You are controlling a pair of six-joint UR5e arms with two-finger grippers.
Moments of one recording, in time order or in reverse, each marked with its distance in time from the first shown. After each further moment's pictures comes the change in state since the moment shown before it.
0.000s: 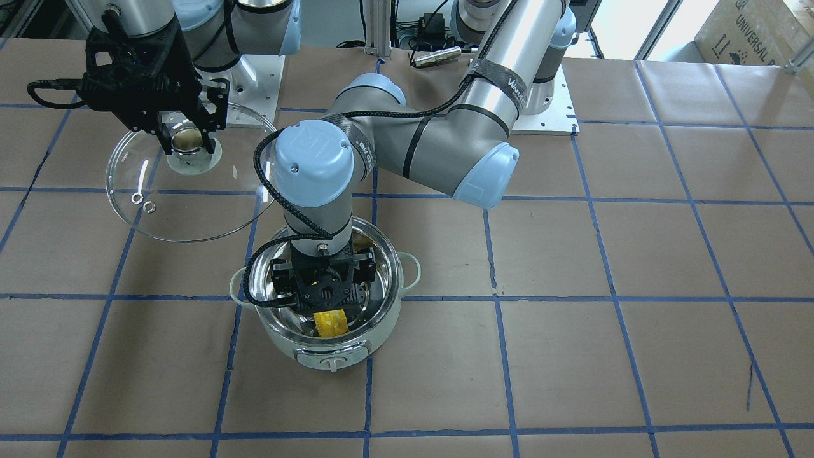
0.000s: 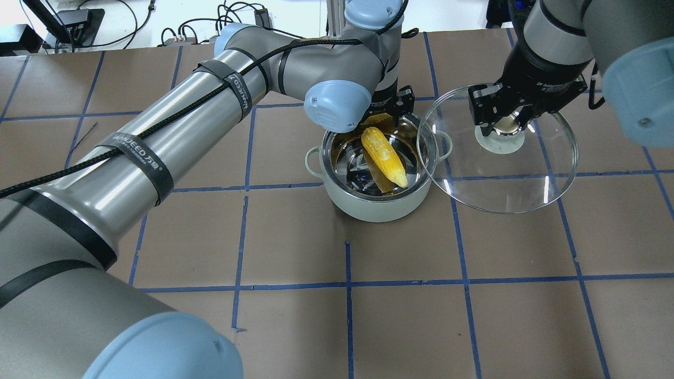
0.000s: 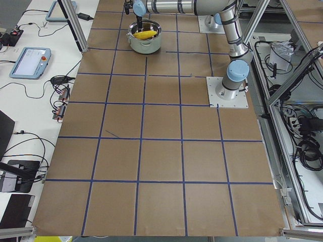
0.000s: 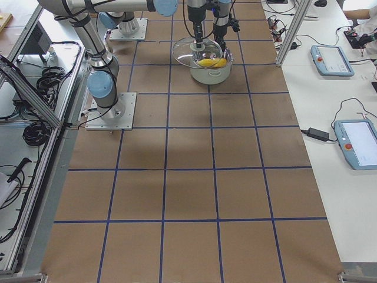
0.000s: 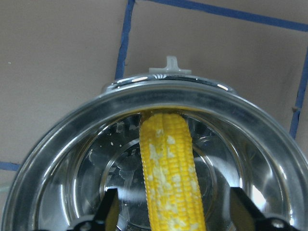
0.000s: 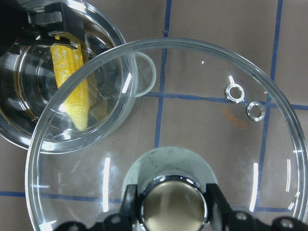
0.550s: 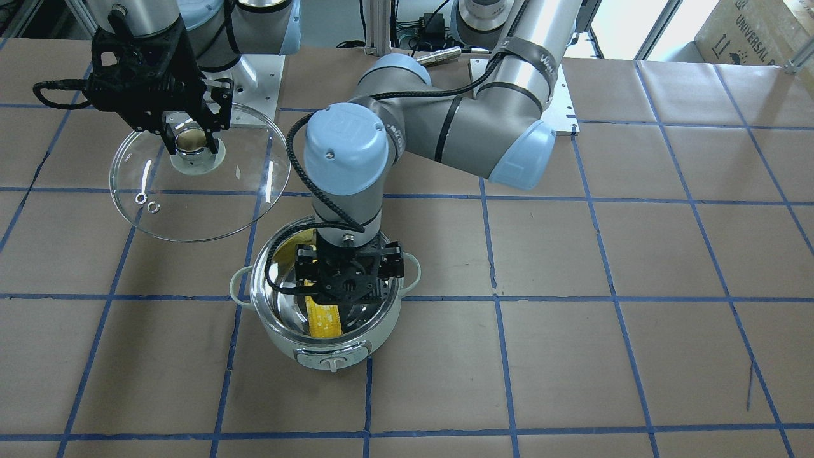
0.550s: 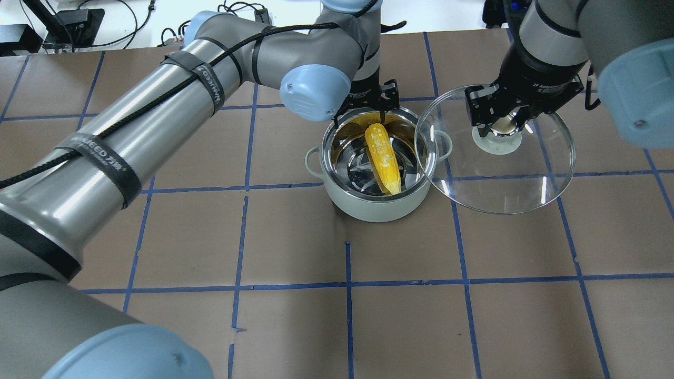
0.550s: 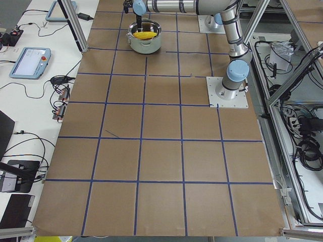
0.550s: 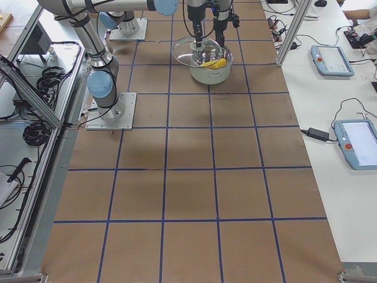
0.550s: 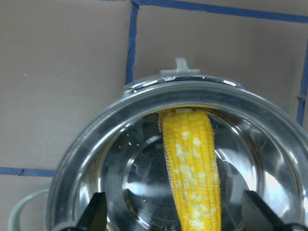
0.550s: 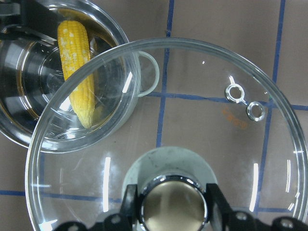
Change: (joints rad) left arm 0.070 0.091 -0.045 -0.066 -0.003 0.204; right arm 0.006 0.001 0.000 0.000 0.000 0.005
